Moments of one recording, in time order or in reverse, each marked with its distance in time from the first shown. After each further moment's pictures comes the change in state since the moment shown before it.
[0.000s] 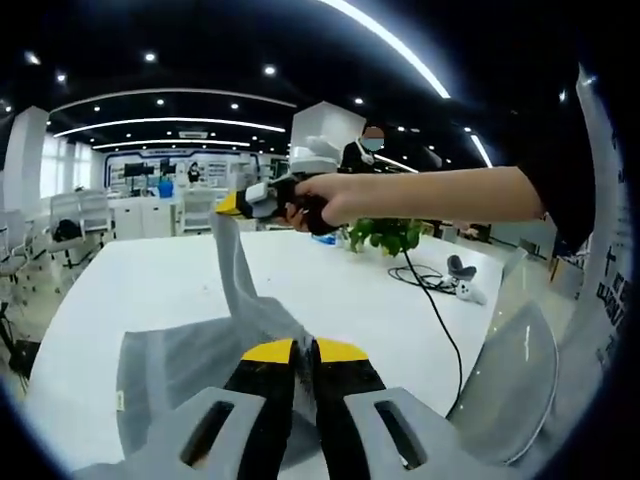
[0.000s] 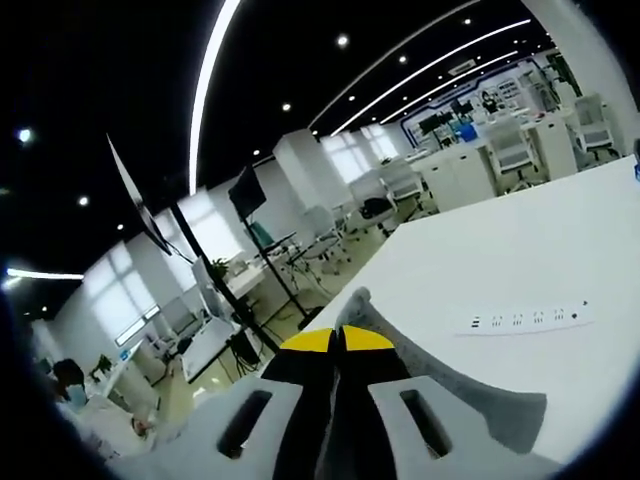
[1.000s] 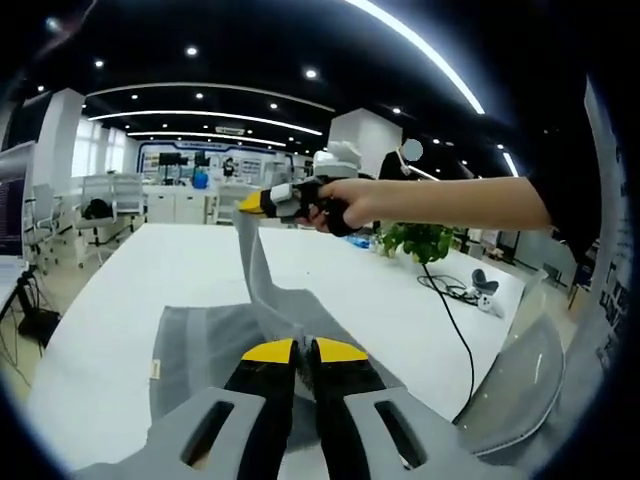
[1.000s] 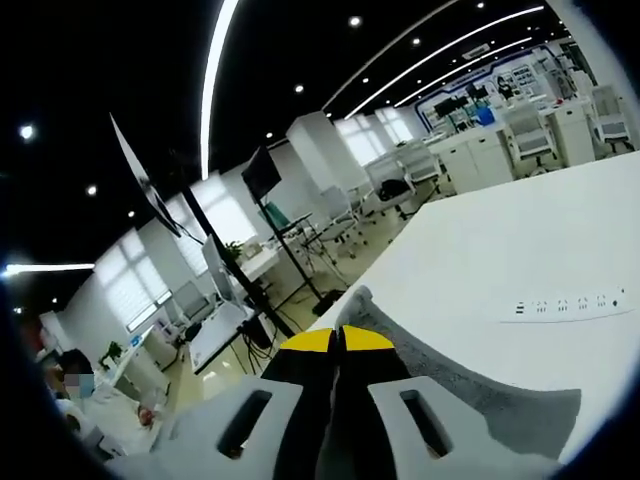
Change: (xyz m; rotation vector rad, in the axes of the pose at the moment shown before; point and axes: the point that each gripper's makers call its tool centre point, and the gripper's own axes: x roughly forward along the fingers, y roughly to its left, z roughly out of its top) left arm -0.044 0.052 -0.022 -0.101 -0.017 0.127; right arm 0.059 0.043 -0.039 -0.049 0.093 0.064
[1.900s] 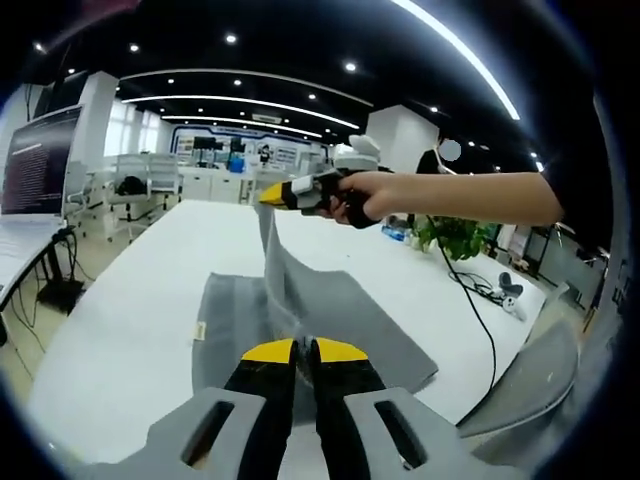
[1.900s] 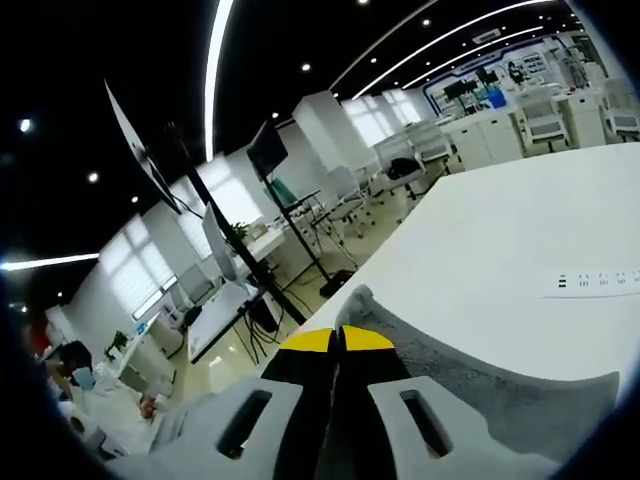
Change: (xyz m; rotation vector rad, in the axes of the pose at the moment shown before) left arm -0.027 0.059 -0.044 -0.084 0.046 0.135; right arm 0.059 0.021 -0.045 0.038 0.066 0.034
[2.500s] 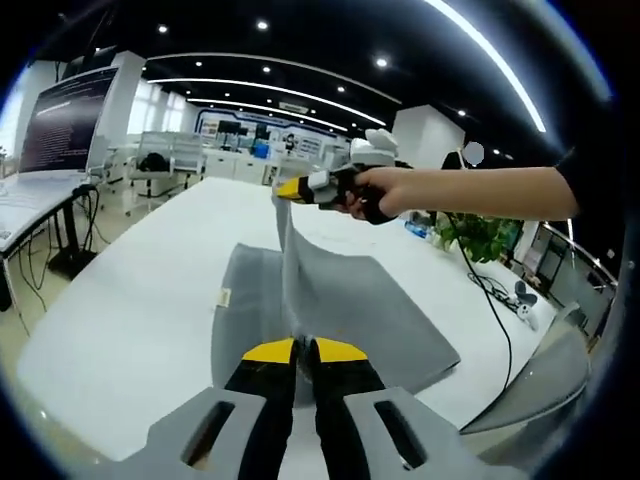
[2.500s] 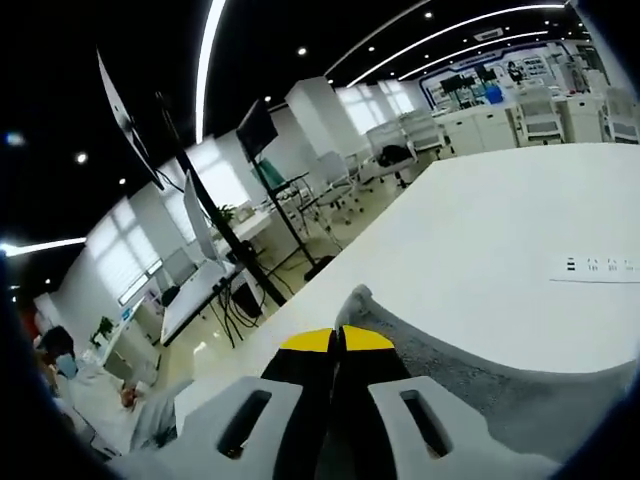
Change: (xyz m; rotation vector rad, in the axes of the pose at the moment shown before) left arm 0.004 0.041 -0.043 -0.108 0.034 0.085; right arm 0.037 -0.016 -0.040 -0.040 0.062 -0.060
